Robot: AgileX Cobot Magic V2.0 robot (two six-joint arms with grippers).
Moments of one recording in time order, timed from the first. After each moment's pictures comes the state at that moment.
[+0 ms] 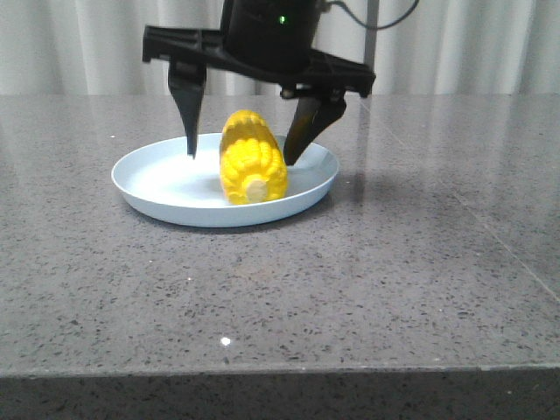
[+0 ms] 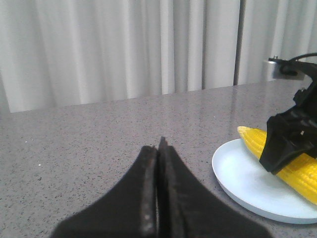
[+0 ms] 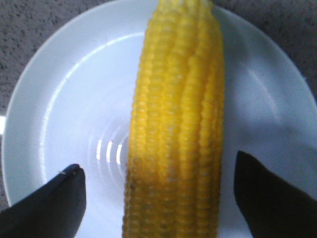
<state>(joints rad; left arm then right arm) -0.31 0.24 -0.33 0.30 0.19 -0.23 0.69 1.87 -1.65 -0.03 0.92 0.62</state>
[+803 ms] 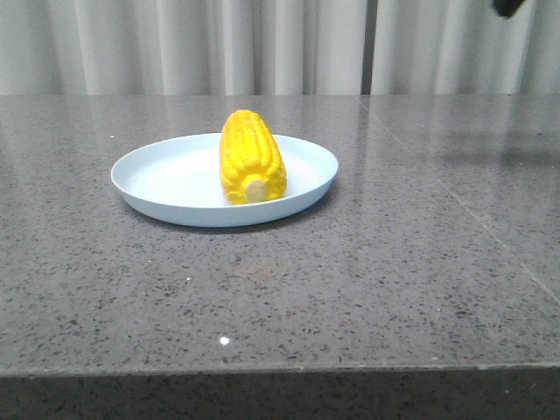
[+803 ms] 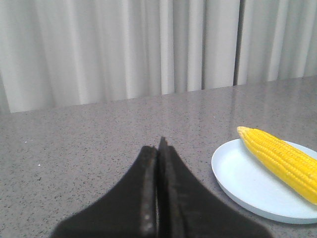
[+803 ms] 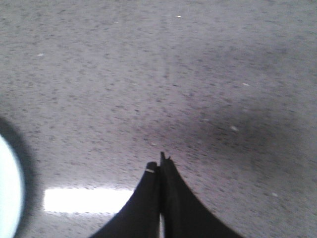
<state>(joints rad) -0.31 0.24 -0.33 0.30 0.19 -0.23 0.19 1.59 -1.62 -0.03 1.12 0.28</state>
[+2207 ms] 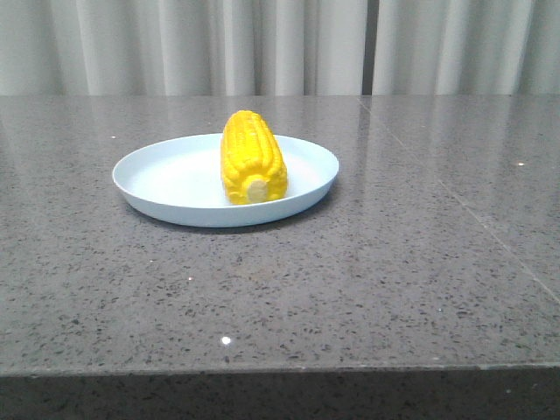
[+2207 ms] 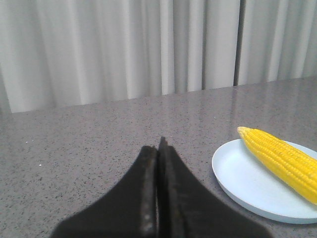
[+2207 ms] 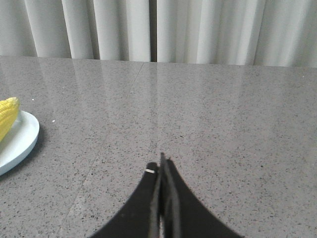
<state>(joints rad) -0.31 0.24 -0.33 0.30 0.19 -0.23 0.14 0.16 -0.33 -0.09 0.37 0.15</state>
